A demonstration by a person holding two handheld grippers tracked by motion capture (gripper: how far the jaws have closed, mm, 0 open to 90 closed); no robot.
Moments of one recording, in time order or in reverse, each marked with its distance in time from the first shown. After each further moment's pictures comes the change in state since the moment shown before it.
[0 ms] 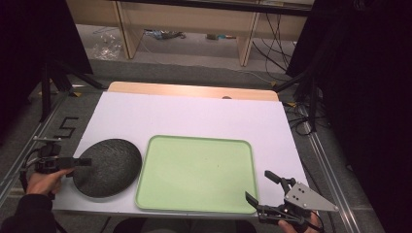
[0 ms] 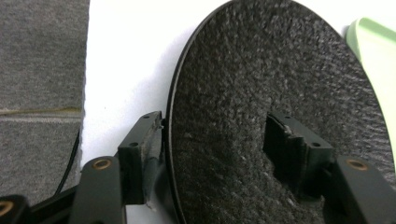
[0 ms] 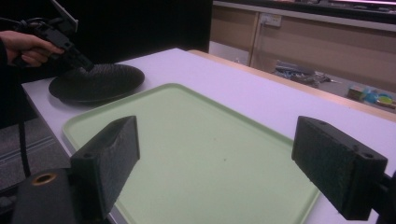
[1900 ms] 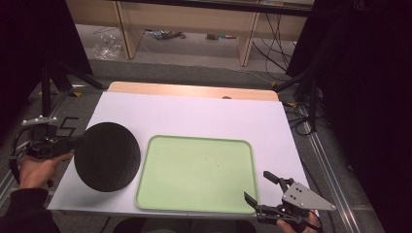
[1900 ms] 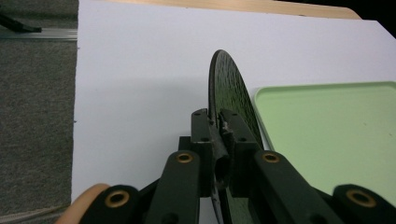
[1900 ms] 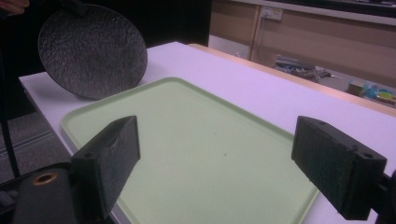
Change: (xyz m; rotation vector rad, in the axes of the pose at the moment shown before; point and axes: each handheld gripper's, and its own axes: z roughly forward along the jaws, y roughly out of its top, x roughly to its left) left arm -0.105 0.023 -0.074 -0.252 0.061 0.302; right arm 0.000 -0.001 0.003 0.027 0.008 -0.005
